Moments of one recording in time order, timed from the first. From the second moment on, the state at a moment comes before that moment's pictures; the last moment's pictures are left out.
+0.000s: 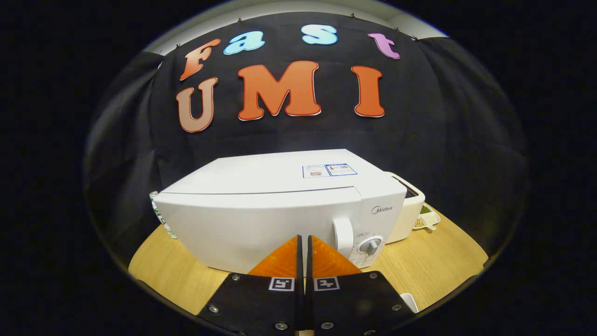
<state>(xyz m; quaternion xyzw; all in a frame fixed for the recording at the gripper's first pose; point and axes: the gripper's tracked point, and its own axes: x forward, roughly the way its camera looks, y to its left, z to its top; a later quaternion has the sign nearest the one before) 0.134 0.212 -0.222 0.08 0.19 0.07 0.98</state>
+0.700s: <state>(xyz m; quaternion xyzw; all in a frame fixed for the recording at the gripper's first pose) 0.015 0.144 -0.018 0.04 0.09 0.04 0.99</state>
